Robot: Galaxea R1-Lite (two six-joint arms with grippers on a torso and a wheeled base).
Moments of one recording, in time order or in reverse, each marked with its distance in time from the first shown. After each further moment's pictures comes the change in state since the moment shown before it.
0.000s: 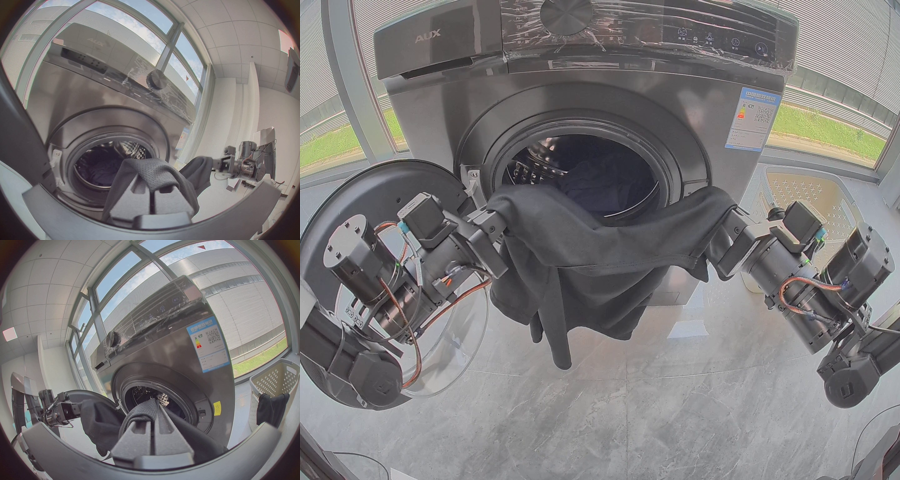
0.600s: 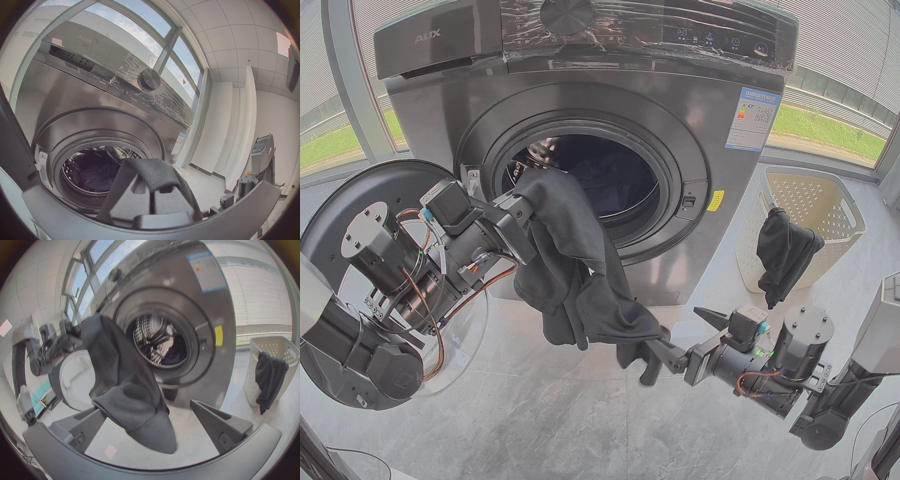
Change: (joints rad) left arm -0.069 0.056 -0.107 0.003 0.034 0.001; right arm 0.071 0.187 0.236 0.003 0.004 -0.006
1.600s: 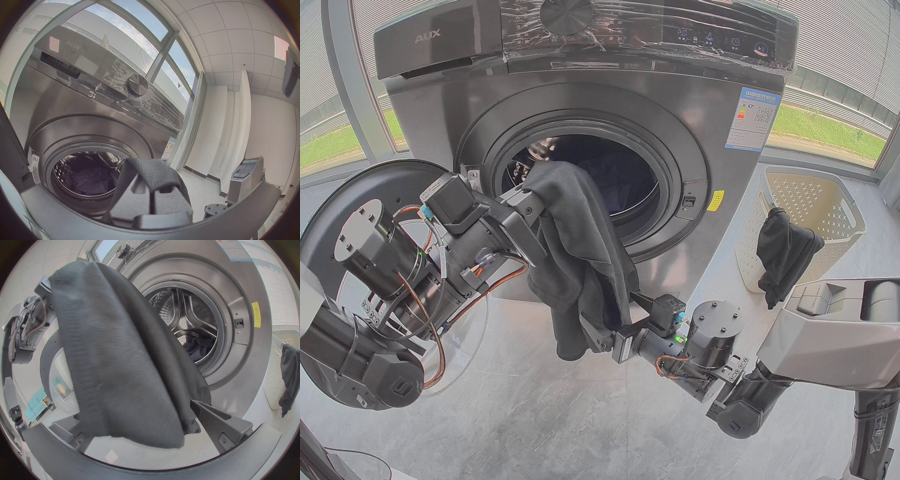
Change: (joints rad) left arm -0.062 -0.029 -0.001 -0.003 0.009 0.003; right arm 0.051 0.332 -0.420 0.006 0.005 -0.014
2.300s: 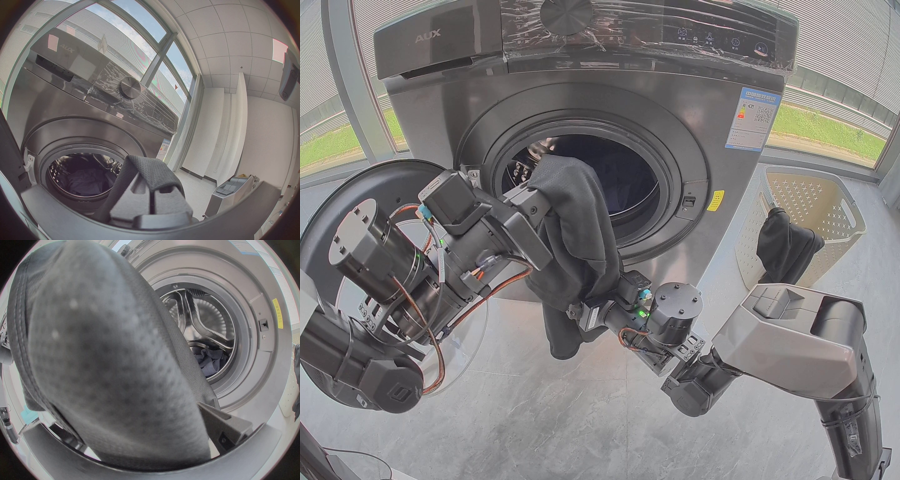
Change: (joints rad) left arm -0.037 -0.022 0.005 0.000 0.001 -0.001; right arm -0.013 0.189 -0.391 0.036 0.021 -0.016
